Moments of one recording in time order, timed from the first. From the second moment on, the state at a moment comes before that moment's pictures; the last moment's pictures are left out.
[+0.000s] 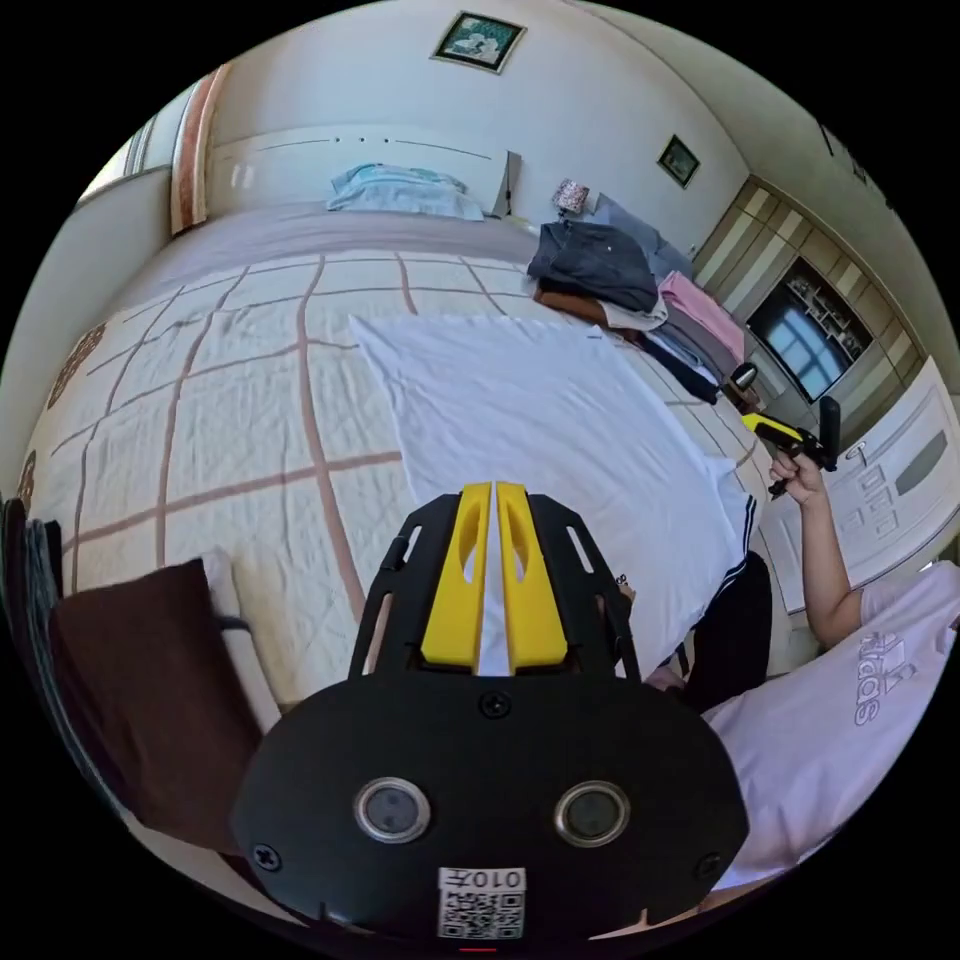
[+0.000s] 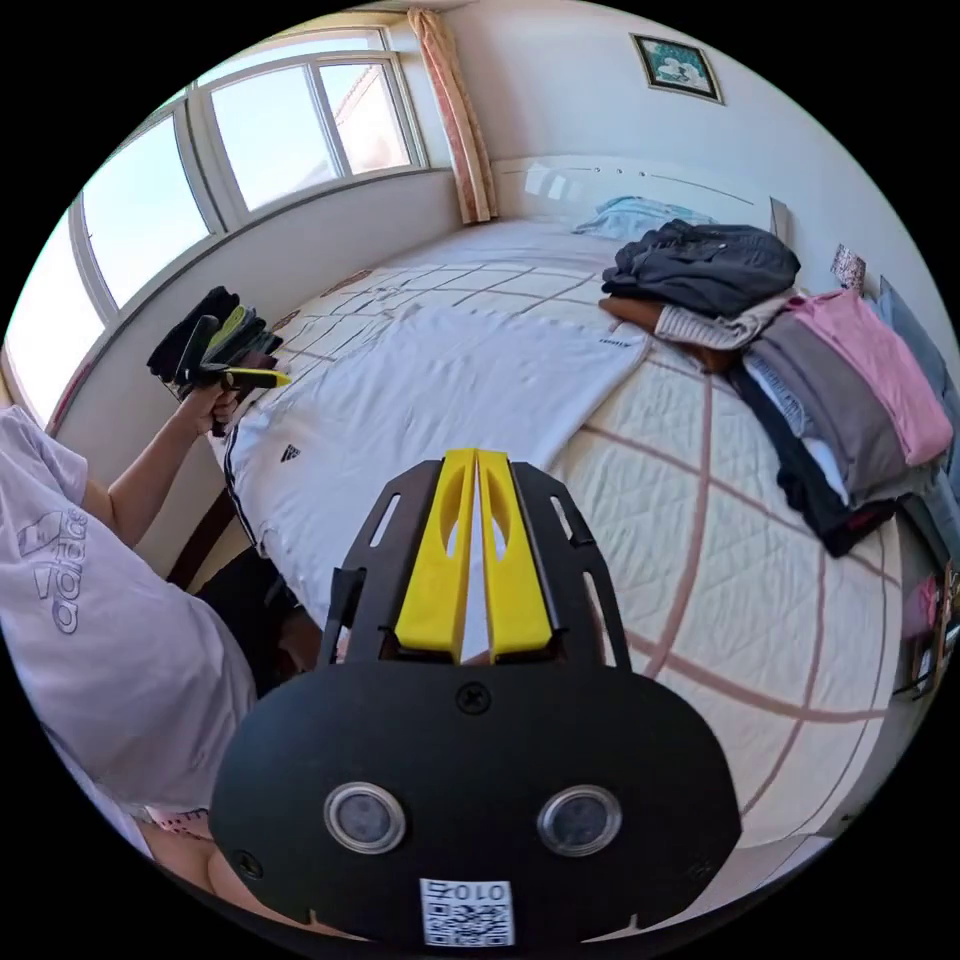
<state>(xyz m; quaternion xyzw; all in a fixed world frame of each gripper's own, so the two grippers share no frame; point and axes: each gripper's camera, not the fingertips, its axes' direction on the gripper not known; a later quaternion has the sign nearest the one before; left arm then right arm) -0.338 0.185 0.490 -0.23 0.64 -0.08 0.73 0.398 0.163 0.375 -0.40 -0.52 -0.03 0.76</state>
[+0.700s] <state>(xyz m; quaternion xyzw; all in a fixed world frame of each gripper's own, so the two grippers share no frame) -0.172 0.152 0.267 0.05 0.76 0.10 0.64 0.514 0.324 0.345 -0.46 -0.27 0.19 0.83</state>
